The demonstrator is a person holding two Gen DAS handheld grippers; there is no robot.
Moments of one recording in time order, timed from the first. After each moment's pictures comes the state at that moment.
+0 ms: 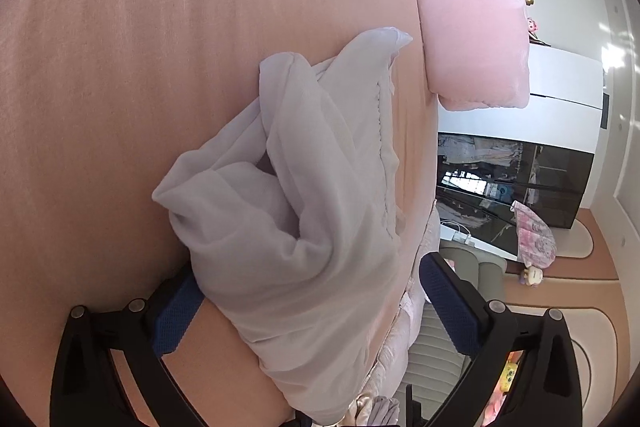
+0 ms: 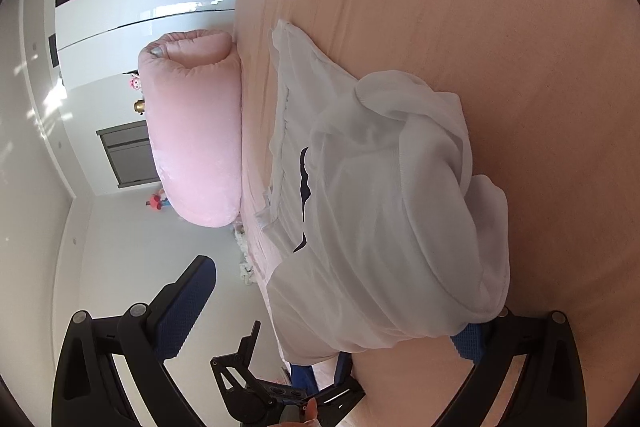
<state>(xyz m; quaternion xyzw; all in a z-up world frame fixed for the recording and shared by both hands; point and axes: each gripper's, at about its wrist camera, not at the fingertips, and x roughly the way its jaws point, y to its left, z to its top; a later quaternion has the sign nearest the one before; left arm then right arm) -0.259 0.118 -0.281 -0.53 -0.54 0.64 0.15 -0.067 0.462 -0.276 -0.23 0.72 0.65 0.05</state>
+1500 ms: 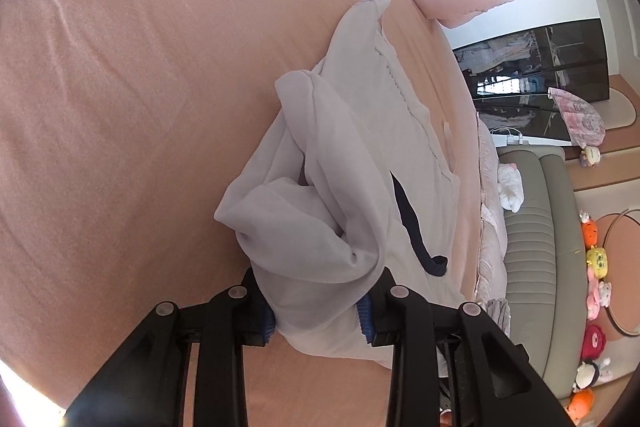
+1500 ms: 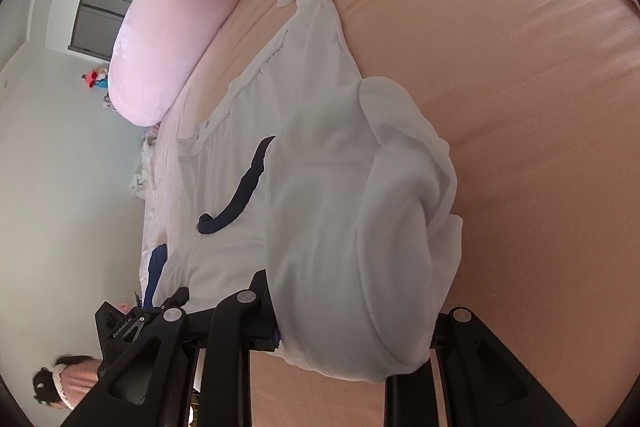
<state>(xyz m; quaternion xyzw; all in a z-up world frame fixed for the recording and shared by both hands) -0.199 0.050 -0.261 -0.58 -0.32 0.72 0.22 -0.044 0.425 -0.244 -0.40 0.48 0.77 0.08</state>
